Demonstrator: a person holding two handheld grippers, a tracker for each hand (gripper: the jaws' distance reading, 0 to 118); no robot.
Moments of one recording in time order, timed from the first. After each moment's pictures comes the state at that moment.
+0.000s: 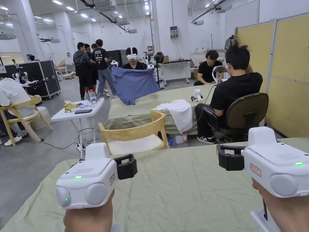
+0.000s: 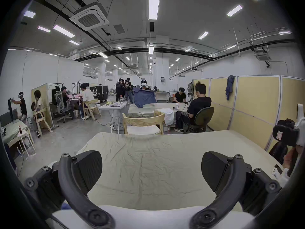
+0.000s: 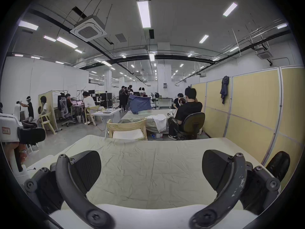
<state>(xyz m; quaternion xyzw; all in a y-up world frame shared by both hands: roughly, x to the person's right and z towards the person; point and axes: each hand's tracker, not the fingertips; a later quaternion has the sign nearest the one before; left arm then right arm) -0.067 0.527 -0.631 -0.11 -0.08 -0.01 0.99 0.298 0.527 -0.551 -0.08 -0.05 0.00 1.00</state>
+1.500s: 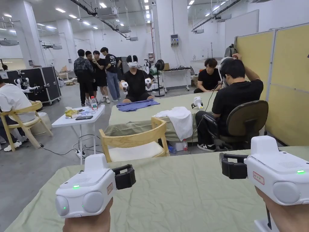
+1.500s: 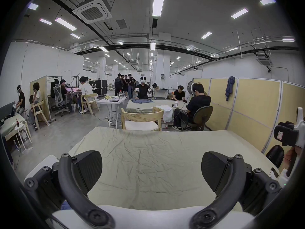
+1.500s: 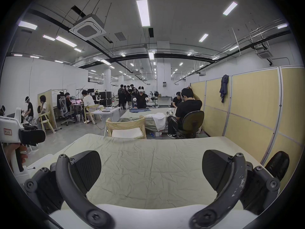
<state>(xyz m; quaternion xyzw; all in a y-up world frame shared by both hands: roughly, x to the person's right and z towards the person) -0.079 0.515 -0.644 -0.13 -0.08 0.02 0.99 0.302 0.526 -0.553 -0.09 -0.05 0.00 0.99</state>
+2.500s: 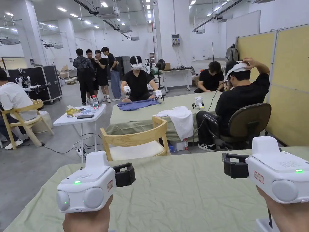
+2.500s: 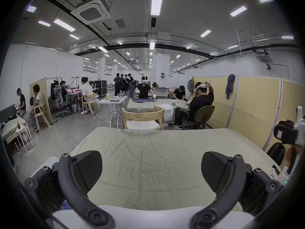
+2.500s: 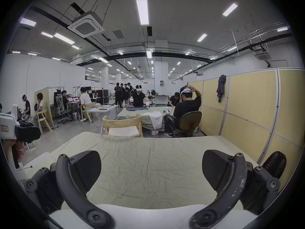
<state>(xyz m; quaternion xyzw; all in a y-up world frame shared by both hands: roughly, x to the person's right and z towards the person) -0.085 0.517 -0.642 -0.13 -0.08 0.01 0.99 0.301 0.523 -0.552 -0.10 -0.07 0.01 0.99</state>
